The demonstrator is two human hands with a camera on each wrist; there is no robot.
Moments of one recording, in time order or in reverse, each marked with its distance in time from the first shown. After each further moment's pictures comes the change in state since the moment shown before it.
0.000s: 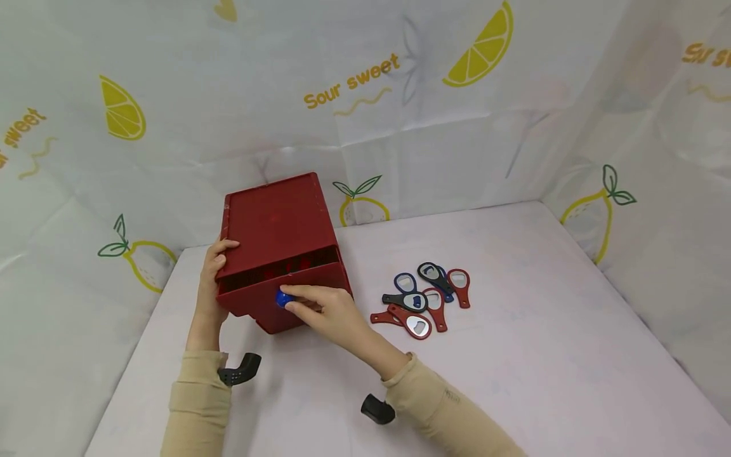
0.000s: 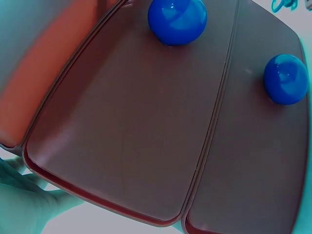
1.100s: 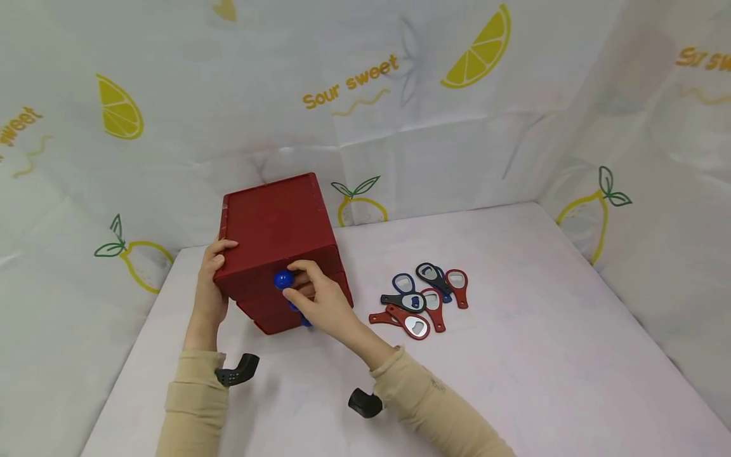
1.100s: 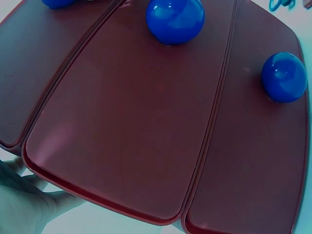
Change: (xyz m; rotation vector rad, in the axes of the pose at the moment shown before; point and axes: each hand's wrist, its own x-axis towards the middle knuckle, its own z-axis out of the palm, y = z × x) left_hand 0.001 -0.002 -0.002 0.029 0.032 -0.010; right_hand 0.017 0.007 0.008 0.089 -0.016 0.226
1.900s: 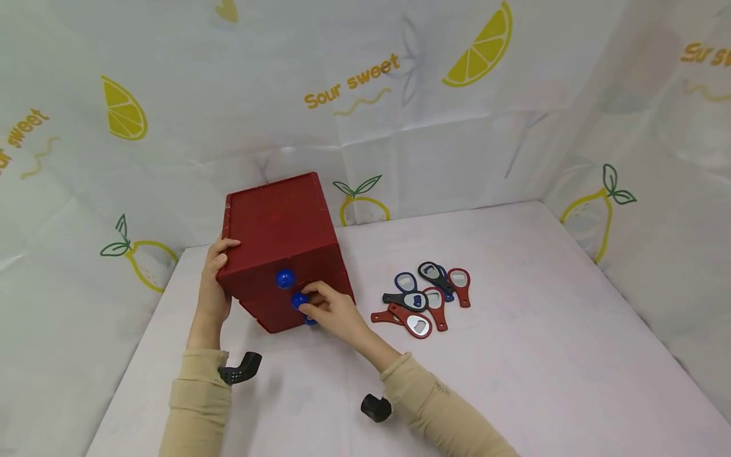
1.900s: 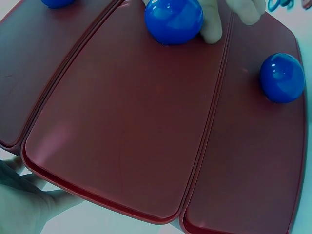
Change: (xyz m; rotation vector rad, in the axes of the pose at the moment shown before) left_hand 0.000 -0.002 0.000 0.010 -0.002 0.000; right_hand -0.014 0.046 0.007 0.039 -0.045 0.110
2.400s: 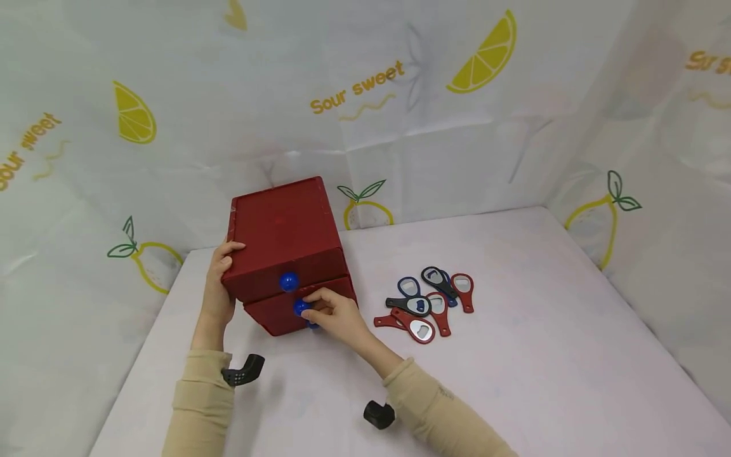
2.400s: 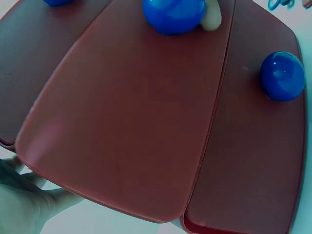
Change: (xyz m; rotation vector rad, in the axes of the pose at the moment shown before) left_hand -0.001 0.002 -0.001 0.019 -0.010 -0.016; right_hand -0.005 -0.018 -0.001 0.090 0.006 0.038
